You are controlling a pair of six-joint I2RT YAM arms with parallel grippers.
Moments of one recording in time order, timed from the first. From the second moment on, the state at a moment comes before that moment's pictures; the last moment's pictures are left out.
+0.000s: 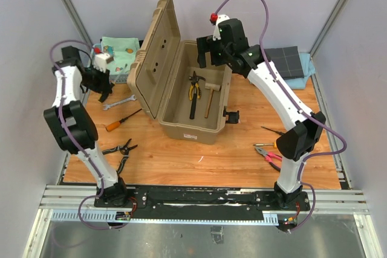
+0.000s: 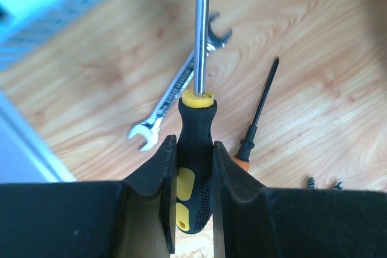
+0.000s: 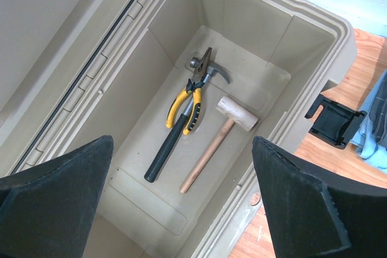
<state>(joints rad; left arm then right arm) 0.35 1.92 1.64 -0.96 0.51 0.80 0.56 1.86 2.06 -0.72 0.08 0.17</state>
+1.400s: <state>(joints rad) 0.00 1.68 2.00 0.23 1.12 -0.80 0.55 1.73 2.03 -0.21 -0.52 0.26</state>
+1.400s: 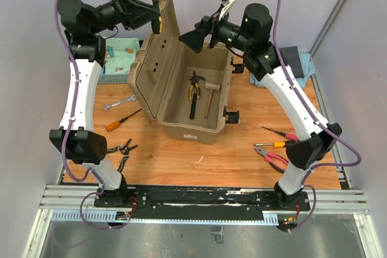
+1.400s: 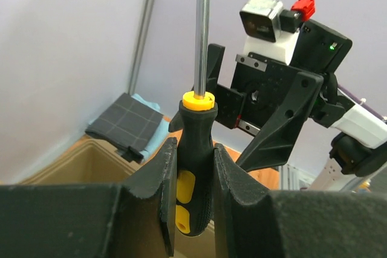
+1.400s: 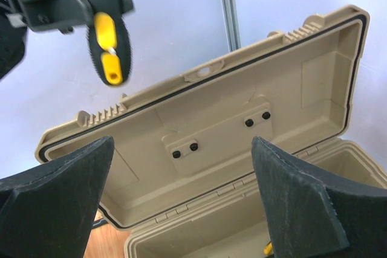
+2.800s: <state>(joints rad) -0.18 1.73 1.96 0.17 1.09 -0.70 0.58 1.82 2.05 -0.08 -0.57 0.40</state>
